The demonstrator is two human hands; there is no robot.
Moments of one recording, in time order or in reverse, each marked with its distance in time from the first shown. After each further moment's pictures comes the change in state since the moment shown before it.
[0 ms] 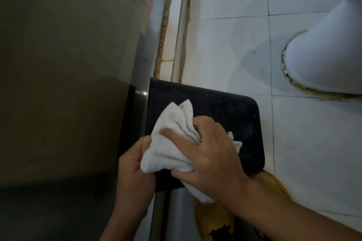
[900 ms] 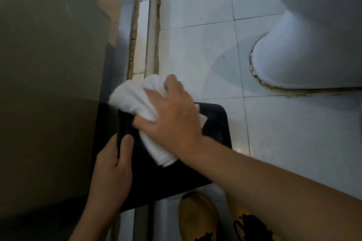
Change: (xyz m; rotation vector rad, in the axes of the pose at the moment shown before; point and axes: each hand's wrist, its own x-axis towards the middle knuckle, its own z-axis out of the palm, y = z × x) left_hand 0.033 0.022 0.021 0.313 0.023 0.038; right_hand 0.077 0.042 -0.001 -0.029 -0.004 0.323
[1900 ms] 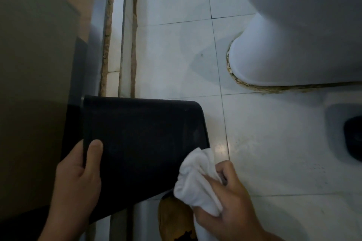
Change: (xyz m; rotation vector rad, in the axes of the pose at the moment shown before) left_hand -0.003 0.005 0.001 -0.051 -0.053 -0.240; right_hand -0.186 0.062 -0.075 0.308 -0.082 0.187
